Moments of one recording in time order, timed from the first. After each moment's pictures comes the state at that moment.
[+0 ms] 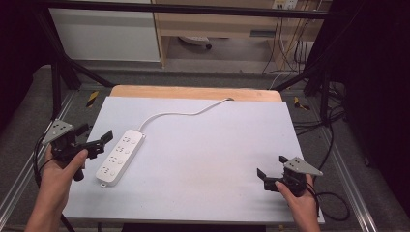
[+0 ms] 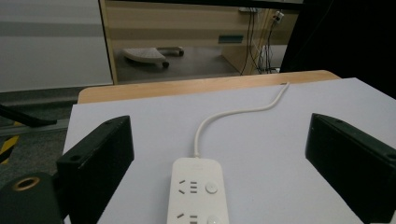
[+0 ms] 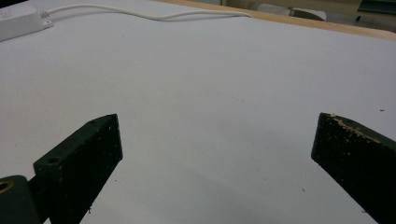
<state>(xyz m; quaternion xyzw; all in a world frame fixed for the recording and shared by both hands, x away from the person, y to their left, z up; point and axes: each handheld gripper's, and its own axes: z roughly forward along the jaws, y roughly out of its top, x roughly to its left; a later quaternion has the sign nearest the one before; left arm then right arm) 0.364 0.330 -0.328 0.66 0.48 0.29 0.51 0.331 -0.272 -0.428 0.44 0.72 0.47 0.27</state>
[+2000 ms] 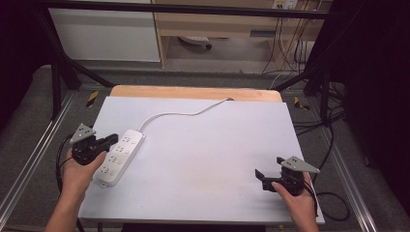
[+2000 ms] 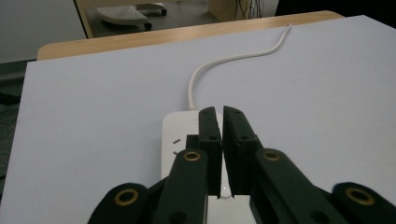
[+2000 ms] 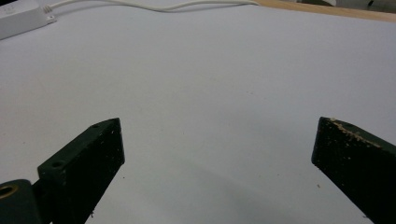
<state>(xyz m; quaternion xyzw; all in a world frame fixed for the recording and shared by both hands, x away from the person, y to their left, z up) 0.393 0.322 -0.383 0.72 0.46 0.25 0.46 0.334 -0.268 -0.429 0.45 0.73 0.45 0.24</state>
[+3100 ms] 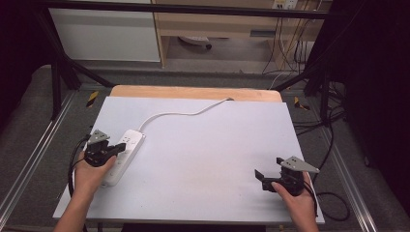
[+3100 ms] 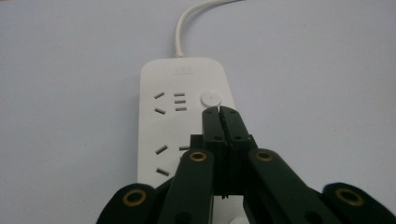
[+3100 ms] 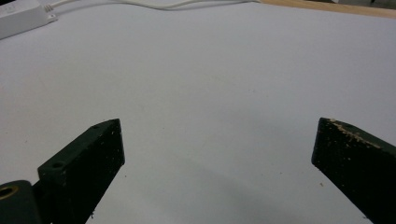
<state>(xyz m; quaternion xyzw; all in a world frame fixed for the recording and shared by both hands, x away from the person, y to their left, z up) 0.407 0.311 -0.418 0.76 0.47 0.20 0.40 0.334 -0.268 -0.429 0.45 0.73 0.45 0.24</state>
